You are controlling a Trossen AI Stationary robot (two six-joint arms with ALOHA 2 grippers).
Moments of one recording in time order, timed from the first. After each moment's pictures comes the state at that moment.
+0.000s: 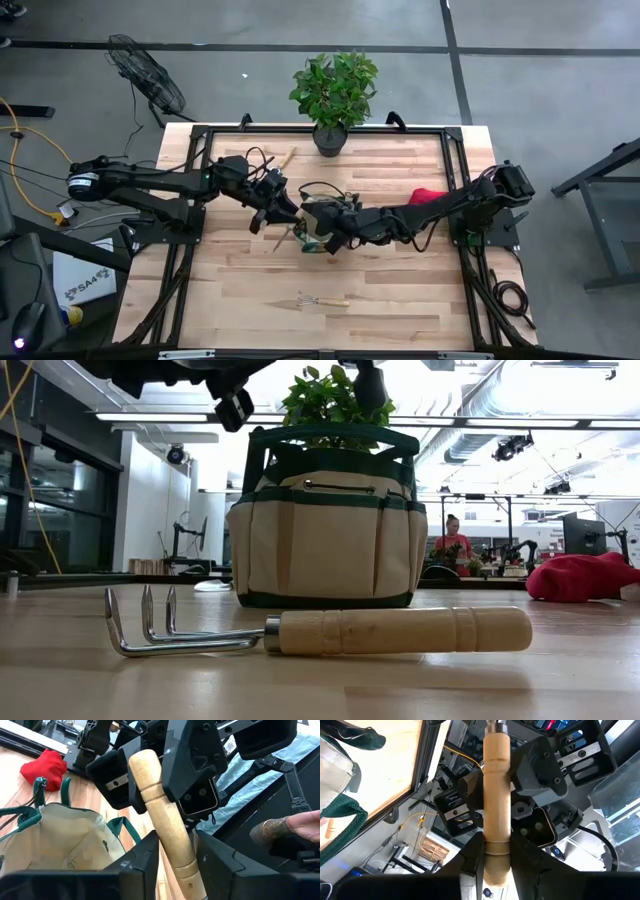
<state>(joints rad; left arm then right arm) 0.08 1.13 0.71 0.30 0.47 -0.48 0.27 1.68 1.18 0.40 0.65 -1.97</state>
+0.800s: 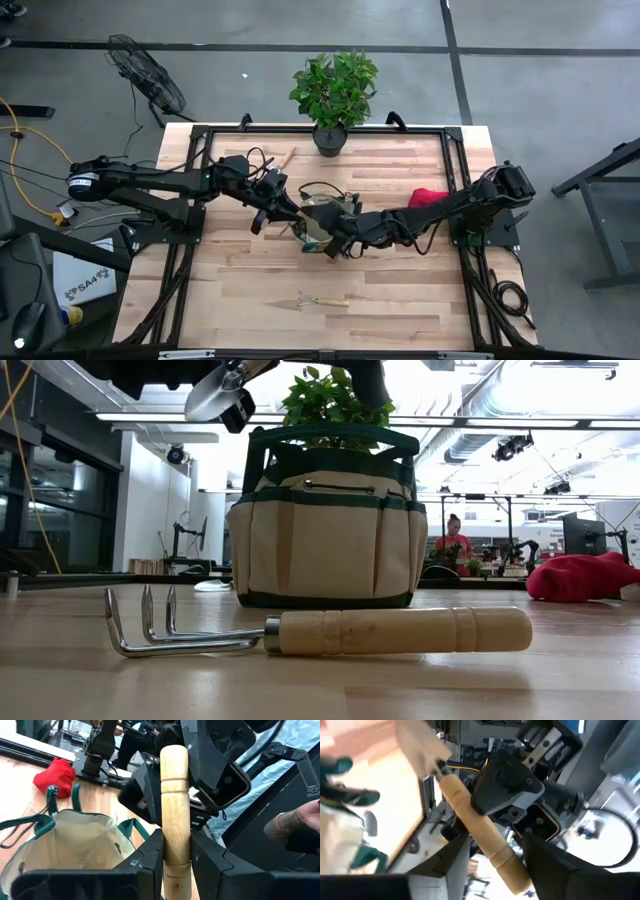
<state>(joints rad) 0.08 1.13 0.71 0.30 0.45 -0.39 0.29 1.68 1.18 0.38 0.65 -1.65</state>
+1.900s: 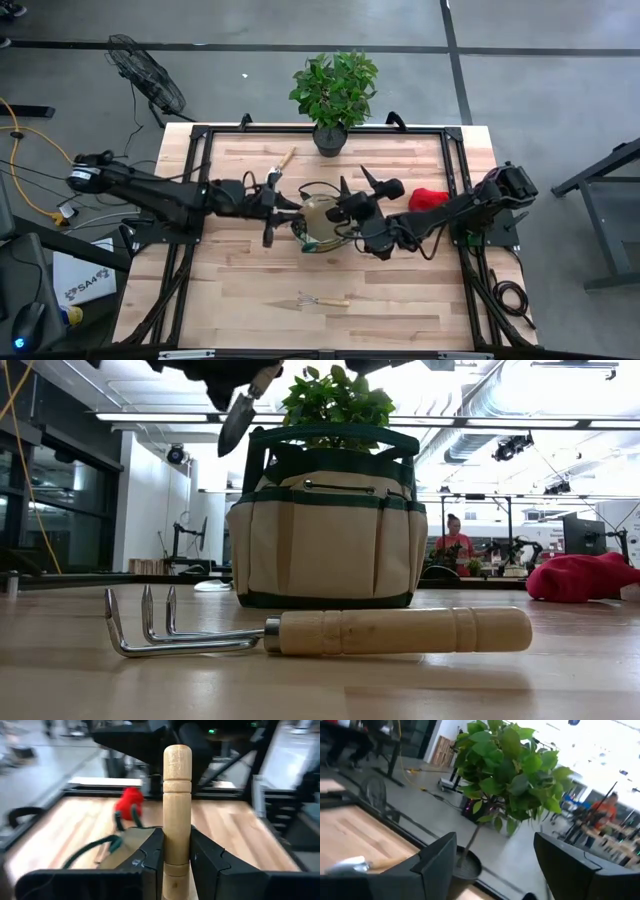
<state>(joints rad) -0.16 1.11 0.71 0.25 -0.16 -0.06 0.33 1.66 1.18 0.38 1.57 -0.26</state>
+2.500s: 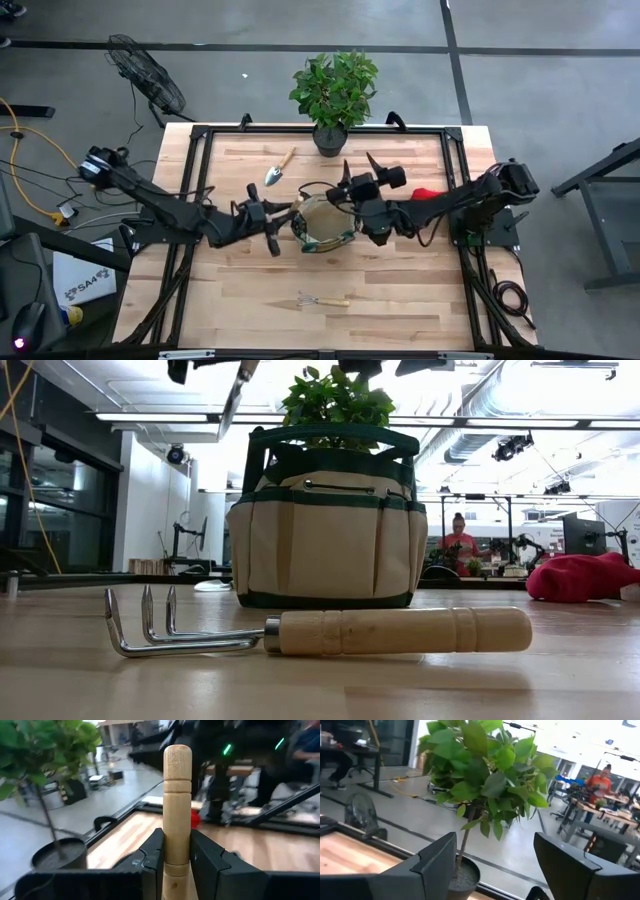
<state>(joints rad) -0.44 1.19 0.71 0.44 -0.88 -0.02 0.26 1.63 1.18 0.40 1.57 -0.14</state>
